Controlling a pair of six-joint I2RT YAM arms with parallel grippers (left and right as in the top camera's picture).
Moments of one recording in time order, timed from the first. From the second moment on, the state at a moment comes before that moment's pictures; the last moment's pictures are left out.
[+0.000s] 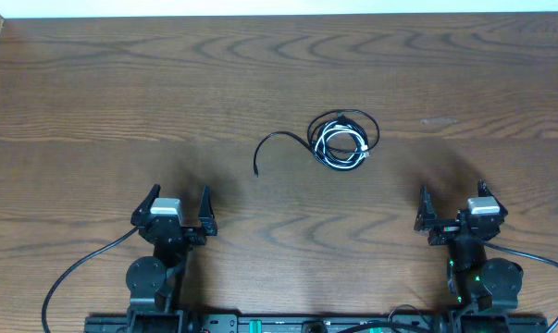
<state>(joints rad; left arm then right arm) -0.04 0.01 0.01 -0.10 0.04 -0.04 -0.02 0.01 0.01 -0.07 -0.09 -0.01</state>
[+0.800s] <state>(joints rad) -0.04 0.05 0.05 -0.18 0.05 -0.15 -0.02 0.07 0.08 -0.21 -0.09 -0.01</state>
